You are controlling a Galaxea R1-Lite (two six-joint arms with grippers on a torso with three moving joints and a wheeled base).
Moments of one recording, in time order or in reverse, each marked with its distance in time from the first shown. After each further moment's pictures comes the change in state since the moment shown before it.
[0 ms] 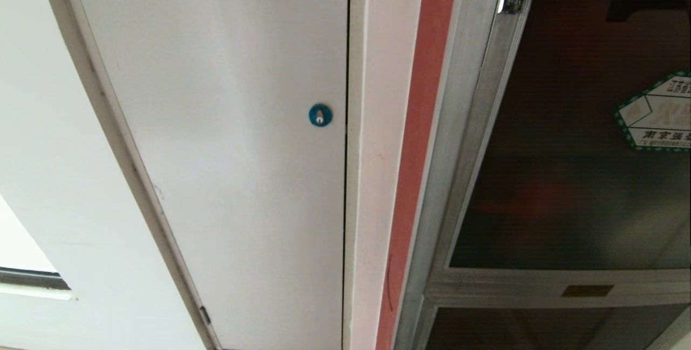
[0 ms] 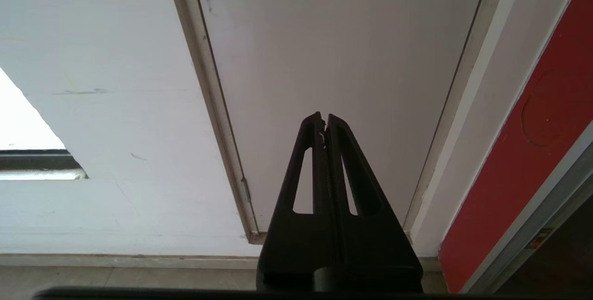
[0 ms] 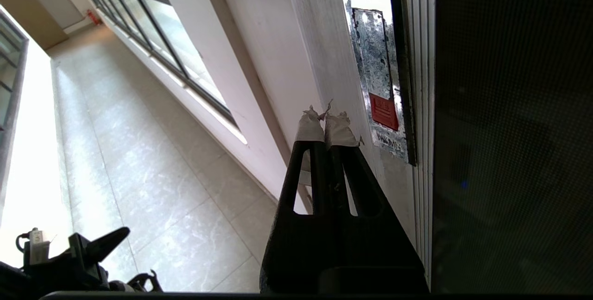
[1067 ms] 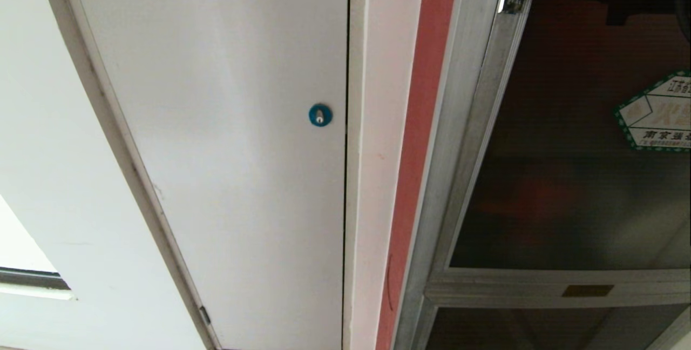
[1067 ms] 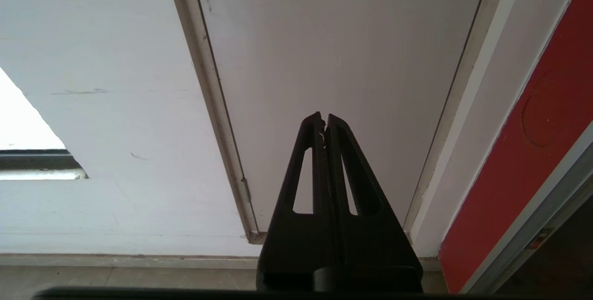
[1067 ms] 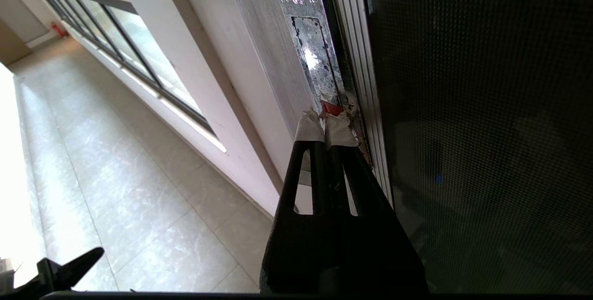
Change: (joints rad) left arm 0.000 0.000 0.000 0.000 0.000 0.000; right arm -0.006 0.011 -0.009 0.012 -0.083 -0.001
